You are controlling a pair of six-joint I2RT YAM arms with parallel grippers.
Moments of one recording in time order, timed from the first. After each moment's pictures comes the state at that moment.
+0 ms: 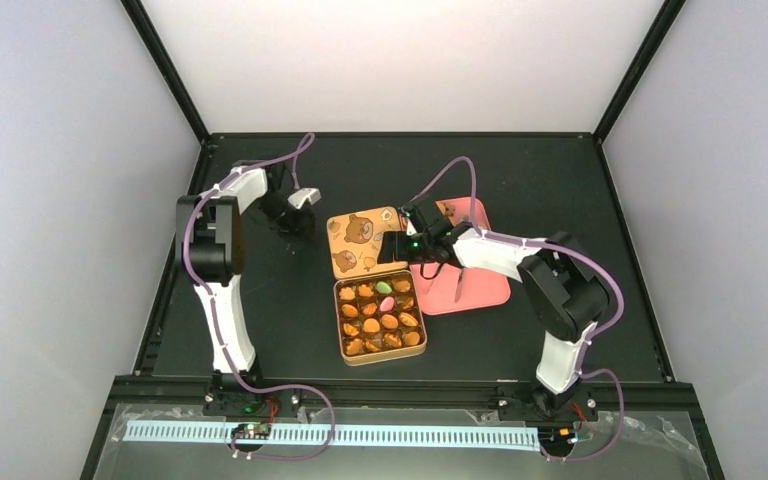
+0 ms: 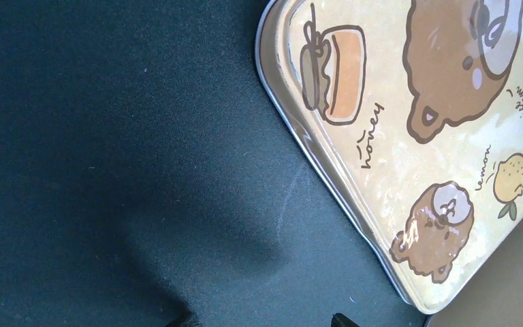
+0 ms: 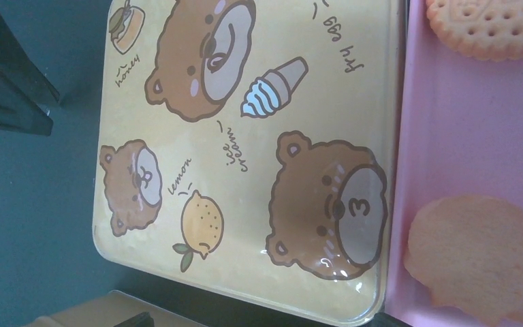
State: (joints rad) left arm -0.02 2.12 1.56 -1.02 0.45 0.34; right arm 0.68 1.82 1.09 -0.17 -0.18 0.63
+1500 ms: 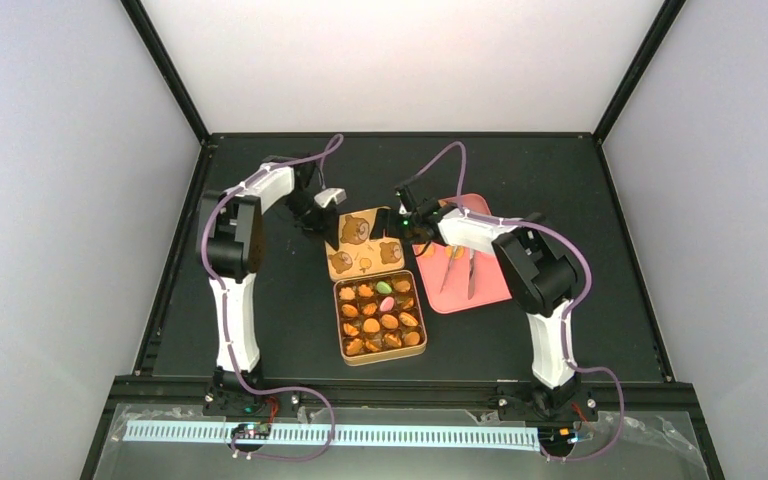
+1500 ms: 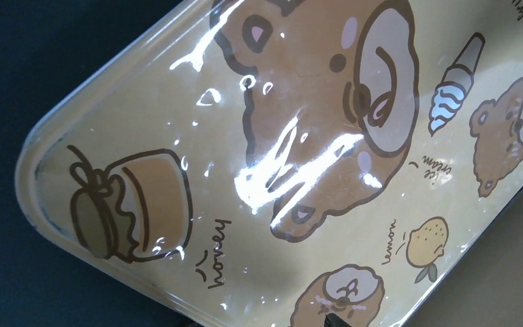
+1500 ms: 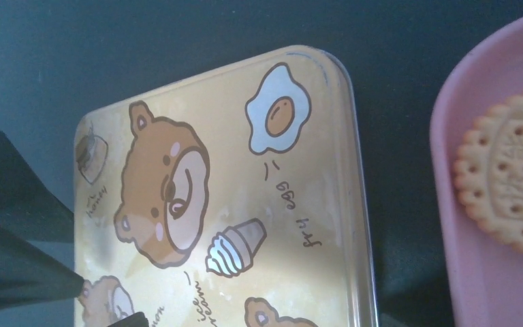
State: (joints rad) left arm -0.16 2.19 1.65 -1.04 0.48 0.24; right arm 0.65 2.05 1.35 -0.18 -0.15 0.68
